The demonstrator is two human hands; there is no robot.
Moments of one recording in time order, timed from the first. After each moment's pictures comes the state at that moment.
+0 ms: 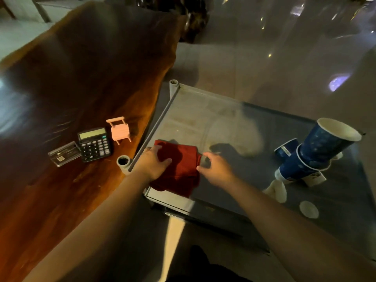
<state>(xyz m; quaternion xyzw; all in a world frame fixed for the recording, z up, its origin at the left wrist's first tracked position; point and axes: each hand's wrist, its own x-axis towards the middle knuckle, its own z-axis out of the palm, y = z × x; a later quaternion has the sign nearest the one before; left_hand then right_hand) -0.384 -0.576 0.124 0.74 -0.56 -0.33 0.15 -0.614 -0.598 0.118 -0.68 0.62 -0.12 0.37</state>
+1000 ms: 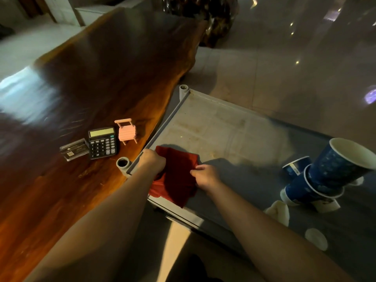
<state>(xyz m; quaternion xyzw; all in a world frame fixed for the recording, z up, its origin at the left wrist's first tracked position) -0.405 -0.615 0.113 0.87 -0.31 -0.35 0.17 -0.587 -0.635 0.054 -0.47 0.67 -0.17 0.55</state>
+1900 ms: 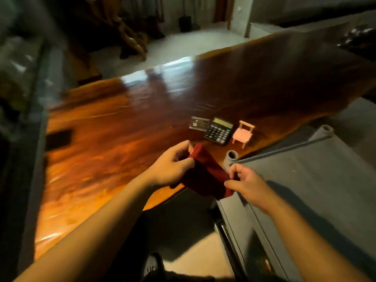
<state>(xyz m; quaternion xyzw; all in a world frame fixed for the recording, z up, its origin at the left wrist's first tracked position) -0.336 -0.352 0.227 0.72 -0.33 -0.31 0.54 -0.485 -0.553 0.175 -0.76 0.21 0.01 0.61</state>
